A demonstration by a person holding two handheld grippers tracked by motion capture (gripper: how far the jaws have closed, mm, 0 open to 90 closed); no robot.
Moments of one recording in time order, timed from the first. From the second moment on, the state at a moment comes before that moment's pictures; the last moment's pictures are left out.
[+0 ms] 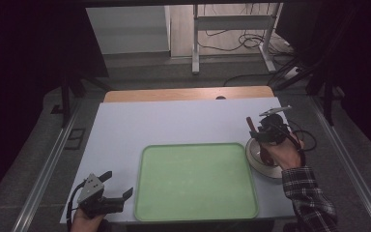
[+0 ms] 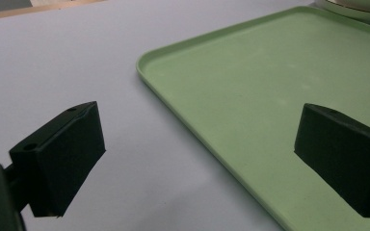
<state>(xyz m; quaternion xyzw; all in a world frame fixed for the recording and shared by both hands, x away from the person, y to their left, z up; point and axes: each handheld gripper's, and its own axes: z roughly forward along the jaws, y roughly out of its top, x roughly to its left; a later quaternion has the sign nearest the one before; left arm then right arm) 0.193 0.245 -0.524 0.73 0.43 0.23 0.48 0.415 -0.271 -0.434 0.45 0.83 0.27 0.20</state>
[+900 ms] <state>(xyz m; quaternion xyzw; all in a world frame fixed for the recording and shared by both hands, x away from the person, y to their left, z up) 0.193 0.244 -0.524 0.73 0.43 0.23 0.48 0.406 -0.267 -0.388 0.43 0.84 0.27 0.19</state>
